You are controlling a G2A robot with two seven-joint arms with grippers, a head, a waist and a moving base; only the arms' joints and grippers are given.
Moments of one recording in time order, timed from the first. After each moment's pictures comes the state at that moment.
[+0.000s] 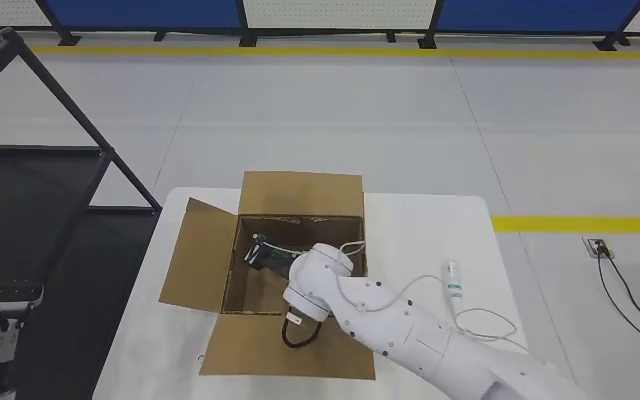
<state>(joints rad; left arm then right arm) 1.70 -1.25 -2.22 -2.06 -0.20 -0.28 -0.23 -0.24 -1.59 0.37 -1.12 -1.09 0.01 1.16</state>
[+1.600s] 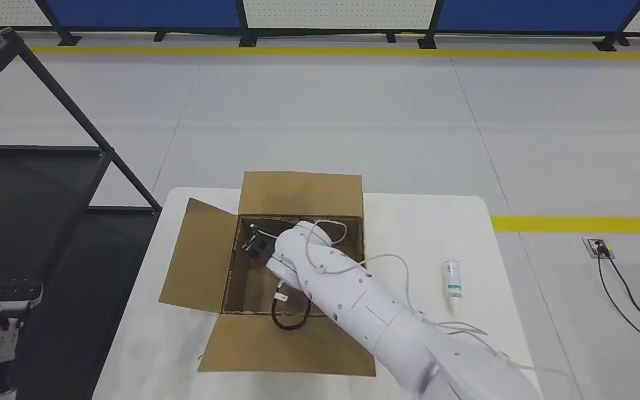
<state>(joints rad) 1.70 -1.26 -2.21 -2.06 -0.17 -0.29 -0.23 -0.12 -1.86 0.42 -0.55 -0.97 -0.13 1.04</state>
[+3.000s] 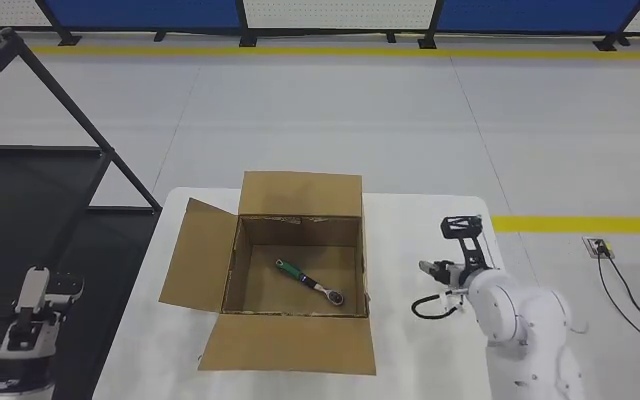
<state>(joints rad) 1.71 -1.27 -2.11 -2.13 -0.08 -0.29 -0.21 -1.00 -1.48 1.59 -1.76 -1.46 -0.02 1.24</state>
